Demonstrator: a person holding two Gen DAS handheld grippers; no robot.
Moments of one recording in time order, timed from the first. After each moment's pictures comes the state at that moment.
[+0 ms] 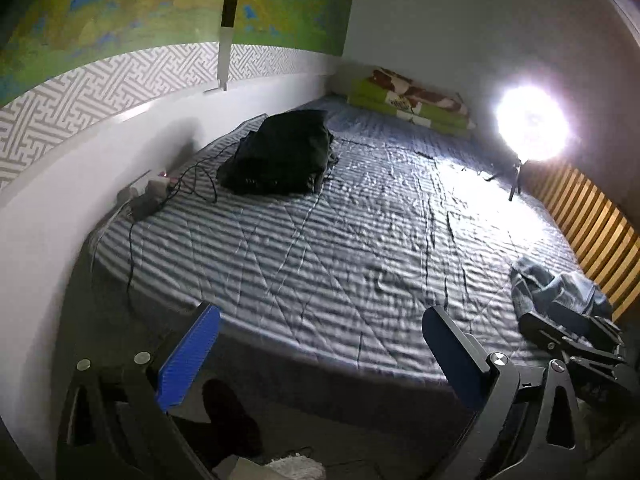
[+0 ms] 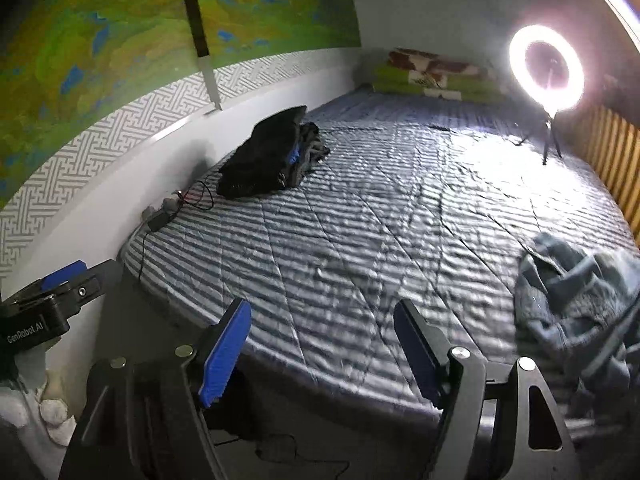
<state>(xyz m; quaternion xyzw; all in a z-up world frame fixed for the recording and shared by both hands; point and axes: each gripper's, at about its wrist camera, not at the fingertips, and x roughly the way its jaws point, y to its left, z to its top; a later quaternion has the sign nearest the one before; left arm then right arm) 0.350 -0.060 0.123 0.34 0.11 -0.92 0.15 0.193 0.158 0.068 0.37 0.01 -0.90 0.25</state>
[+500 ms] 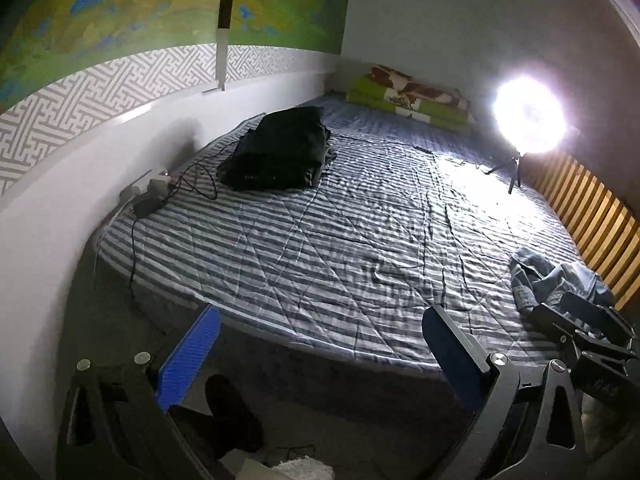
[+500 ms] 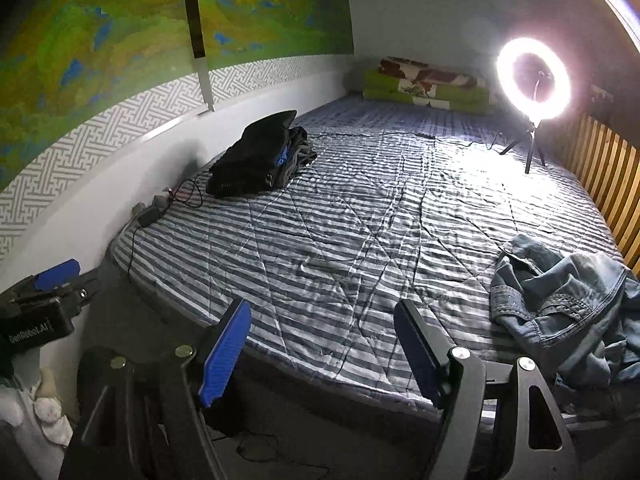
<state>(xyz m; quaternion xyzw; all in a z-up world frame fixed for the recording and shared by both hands) 0.353 -0.045 0.123 0.34 0.10 -0.92 0.14 0.210 0.169 0.076 0.35 0.03 -0.91 0.23</state>
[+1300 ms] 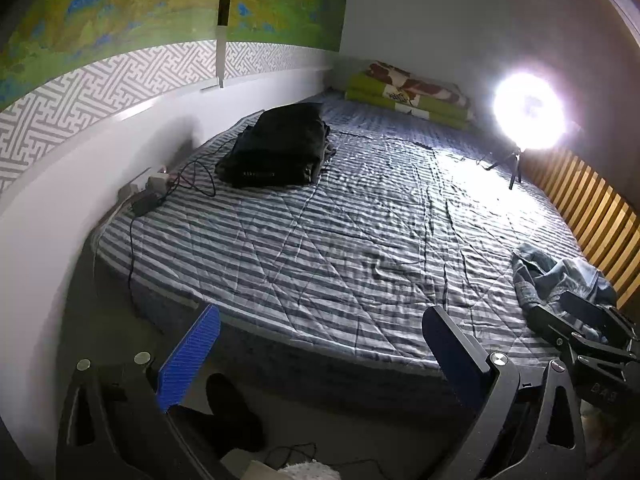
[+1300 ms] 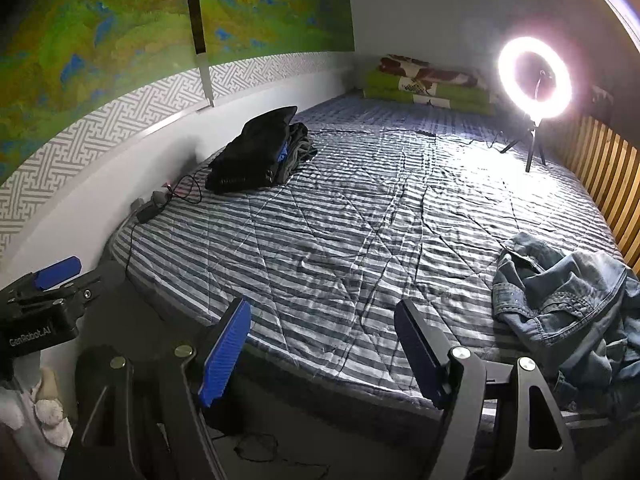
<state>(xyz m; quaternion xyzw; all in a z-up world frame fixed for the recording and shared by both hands) 0.350 -0.053 0.114 0.35 0.10 -0.92 0.14 0.211 0.165 0.070 0.36 0.03 -0.90 0.23</state>
